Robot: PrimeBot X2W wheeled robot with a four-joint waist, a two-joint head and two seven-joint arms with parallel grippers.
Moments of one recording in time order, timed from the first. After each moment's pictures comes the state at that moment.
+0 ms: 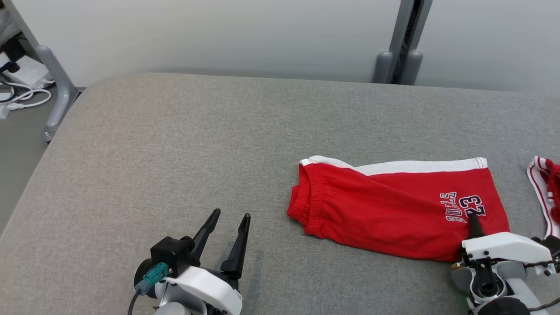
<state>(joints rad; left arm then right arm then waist) -0.18 0.05 -0.36 0.42 -0.41 -0.09 -0.26 -0.50 -0.06 -0.07 1.08 1.10 0.13 -0.19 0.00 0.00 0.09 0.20</state>
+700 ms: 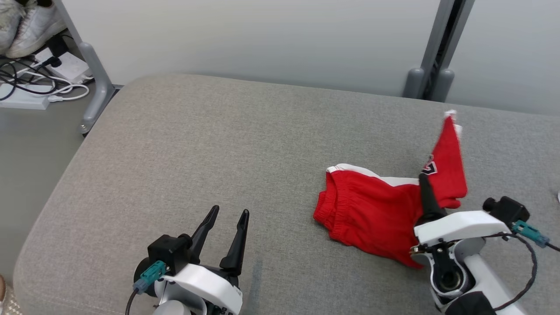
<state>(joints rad) -0.18 0.05 -0.36 0.40 -0.43 -0.08 -0.26 -0.42 -0.05 0.24 0.69 1.09 0.13 -0.24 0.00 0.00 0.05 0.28</state>
